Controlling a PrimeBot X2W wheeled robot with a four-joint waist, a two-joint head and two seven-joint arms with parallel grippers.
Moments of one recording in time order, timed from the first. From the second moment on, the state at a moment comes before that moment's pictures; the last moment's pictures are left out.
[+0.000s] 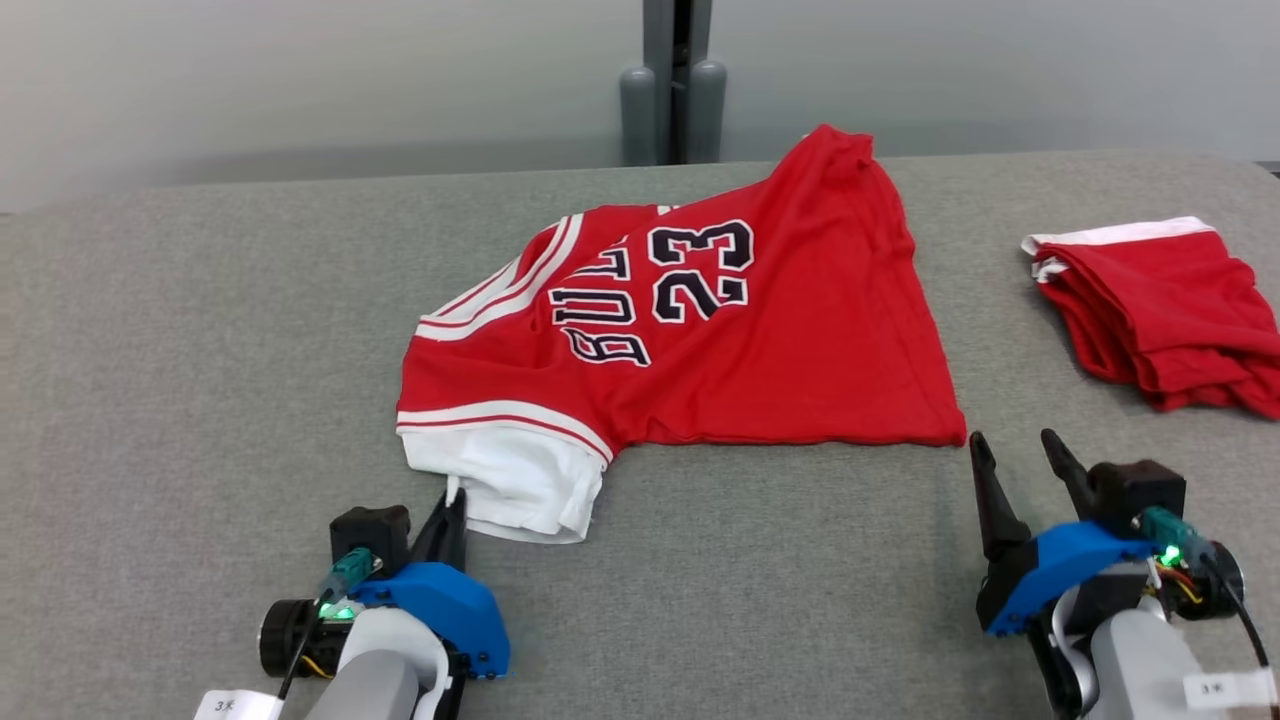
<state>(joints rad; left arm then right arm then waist) -0.39 0.06 -0.35 0.88 -0.41 -0.03 -0.21 -0.28 -0.05 -0.10 0.54 0.03 0.13 -0.17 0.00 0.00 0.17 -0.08</state>
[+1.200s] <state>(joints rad) -0.29 0.15 -0.26 0.20 -0.54 -0.01 -0.17 -0.61 -0.05 -0.07 0.79 0.29 0.13 -0.24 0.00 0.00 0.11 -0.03</state>
